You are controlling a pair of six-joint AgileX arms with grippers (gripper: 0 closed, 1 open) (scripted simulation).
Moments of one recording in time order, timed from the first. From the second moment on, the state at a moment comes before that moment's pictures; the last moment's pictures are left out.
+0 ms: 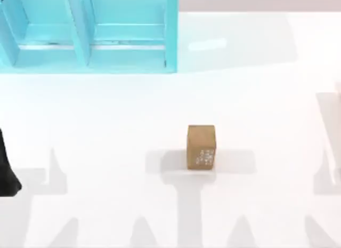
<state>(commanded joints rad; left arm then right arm) 0.00 0.00 0.00 0.00 0.00 0.00 0.00 0.00 0.00 0.00 0.00 0.00</state>
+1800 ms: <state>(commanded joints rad) 0.00 0.00 0.00 0.00 0.00 0.00 0.61 1.98 1.78 -1.28 0.00 0.61</state>
